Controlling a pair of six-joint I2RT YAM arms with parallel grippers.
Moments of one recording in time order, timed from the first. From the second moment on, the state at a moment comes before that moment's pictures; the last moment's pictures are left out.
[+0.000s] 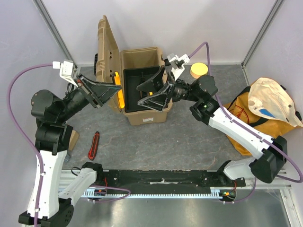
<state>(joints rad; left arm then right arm) -0.17 0.81 1.33 -0.30 0.69 -0.71 0.73 1.35 1.23 0.54 -0.76 0.67</state>
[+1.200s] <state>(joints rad) -0.17 0.83 1.30 -0.28 0.66 -0.75 0.90 1.55 1.54 0.25 -0.62 0.56</state>
